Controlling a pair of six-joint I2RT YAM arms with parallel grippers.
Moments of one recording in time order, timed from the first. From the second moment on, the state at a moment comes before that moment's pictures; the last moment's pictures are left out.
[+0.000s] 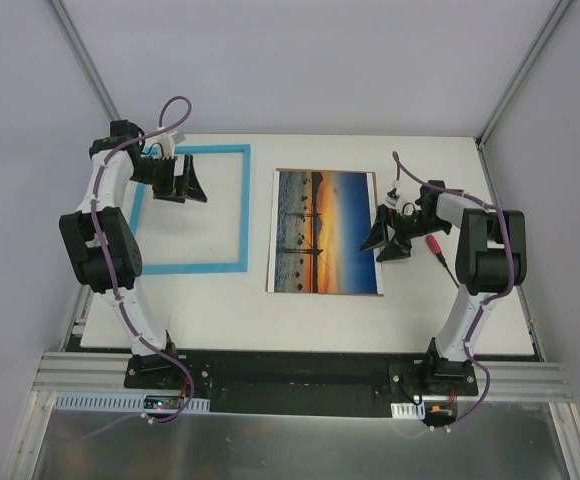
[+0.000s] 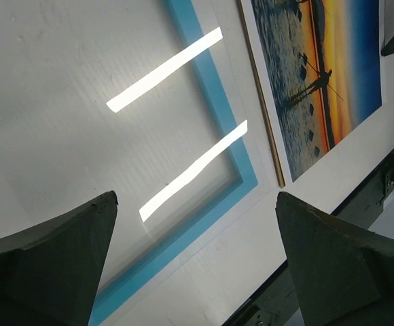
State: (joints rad) left arm 0.22 1.92 1.70 -1.06 0.80 0.28; right arm -0.01 1.94 1.21 -0.84 -0.90 -0.12
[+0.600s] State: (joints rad) left arm -0.13 1.89 1.68 -1.02 0.83 0.21; right arm -0.03 1.94 1.21 -0.84 -0.89 -0.12
